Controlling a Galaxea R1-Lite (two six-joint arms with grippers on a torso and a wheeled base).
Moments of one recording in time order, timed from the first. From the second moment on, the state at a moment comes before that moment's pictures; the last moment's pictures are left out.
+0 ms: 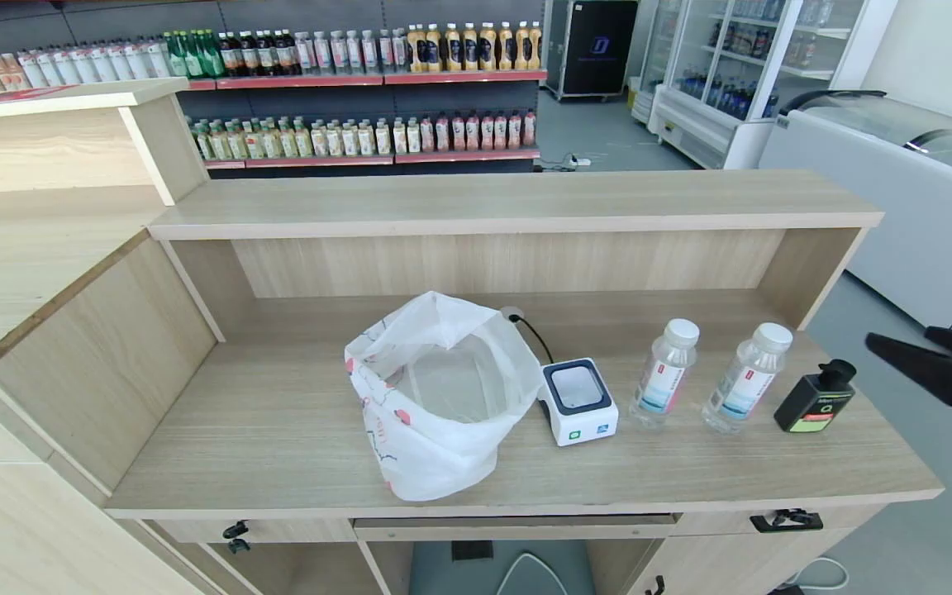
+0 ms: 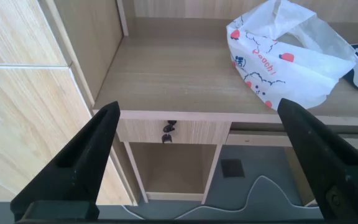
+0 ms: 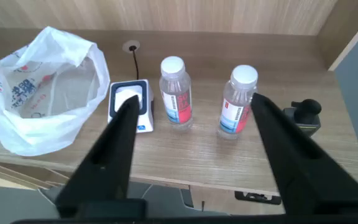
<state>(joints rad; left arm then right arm) 0.00 0.00 0.00 0.00 0.02 -0.02 0.04 1.09 -0.47 -0.51 0.14 -0.03</state>
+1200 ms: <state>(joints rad) 0.00 0.00 0.00 0.00 0.02 -0.02 -0.02 1.88 -0.36 -1.20 0.18 -0.16</state>
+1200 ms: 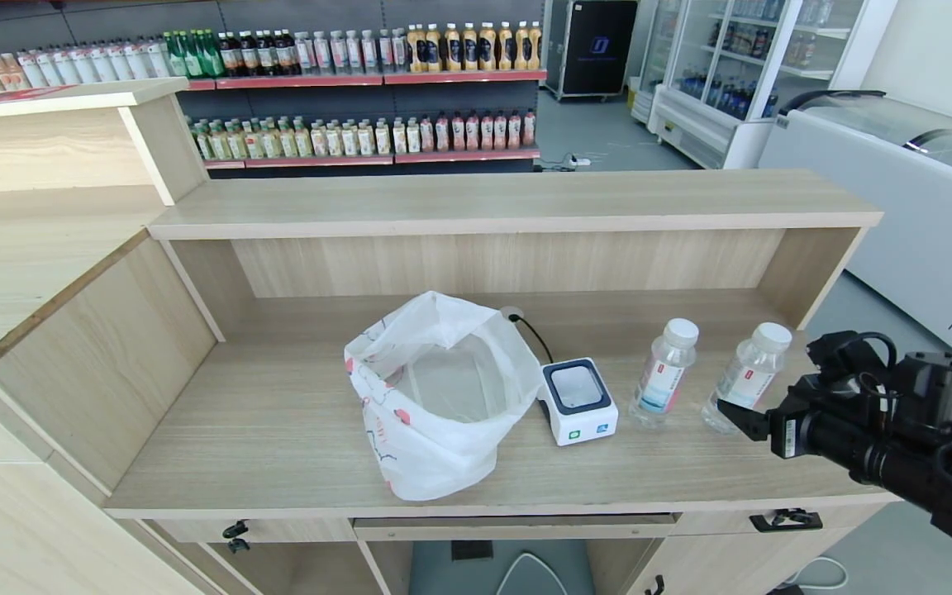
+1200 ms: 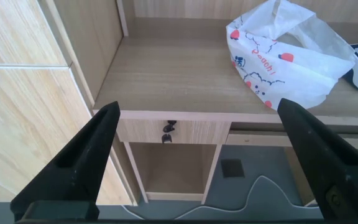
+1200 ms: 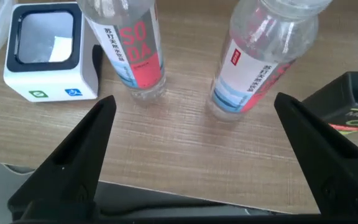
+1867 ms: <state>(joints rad) 0.00 0.00 0.00 0.00 0.02 -0.02 0.10 2.07 -0.53 -1.31 0.20 -0.14</state>
